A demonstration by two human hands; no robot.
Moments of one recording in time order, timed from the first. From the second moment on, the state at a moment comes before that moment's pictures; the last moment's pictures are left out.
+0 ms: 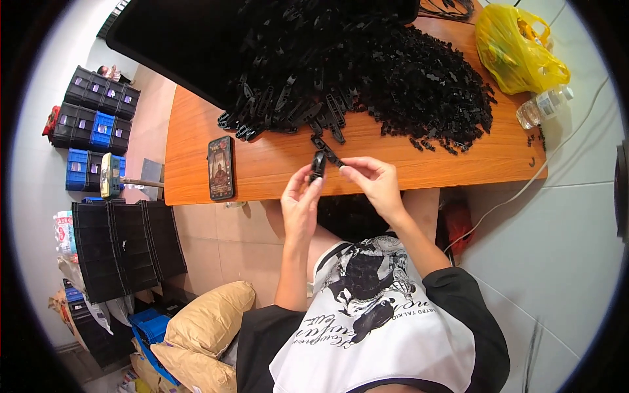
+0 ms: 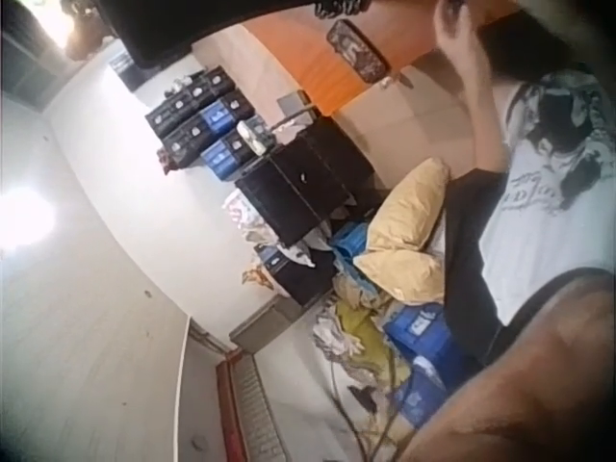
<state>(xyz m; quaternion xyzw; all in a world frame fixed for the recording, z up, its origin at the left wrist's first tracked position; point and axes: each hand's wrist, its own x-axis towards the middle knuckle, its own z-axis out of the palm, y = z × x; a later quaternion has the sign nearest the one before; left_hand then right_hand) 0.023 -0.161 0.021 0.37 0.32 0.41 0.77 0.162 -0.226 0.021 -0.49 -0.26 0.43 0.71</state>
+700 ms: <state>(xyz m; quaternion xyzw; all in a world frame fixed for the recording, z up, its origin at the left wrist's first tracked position) 0.031 -0.232 0.045 0.33 0.24 0.46 0.79 0.141 -0.283 0.060 -0.58 -0.44 0.18 0.66</state>
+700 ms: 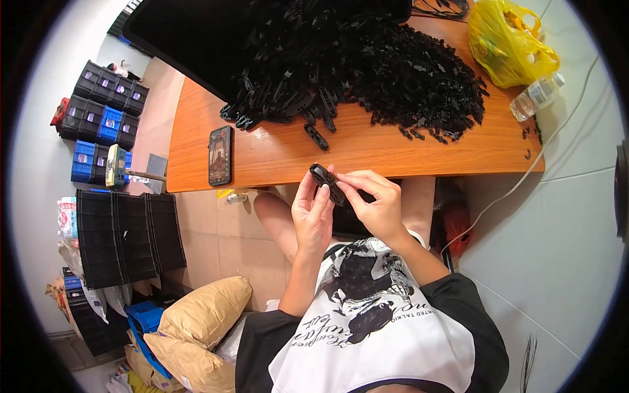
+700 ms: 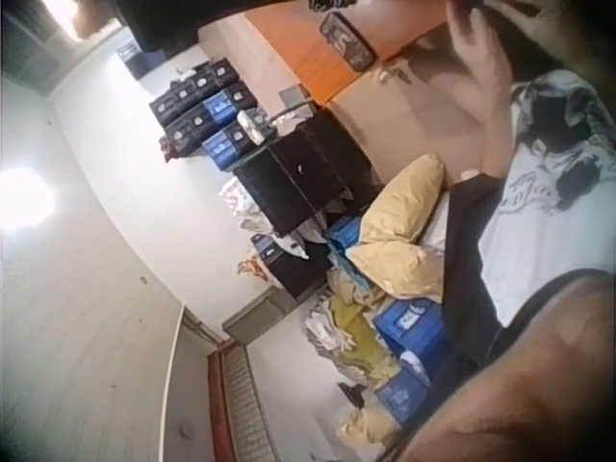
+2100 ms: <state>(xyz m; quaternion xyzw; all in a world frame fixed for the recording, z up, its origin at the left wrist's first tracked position) 0.044 -0.185 0.055 0.33 0.24 0.44 0.80 0.144 -0.237 0.066 -0.60 -0.51 -0.04 0.62</state>
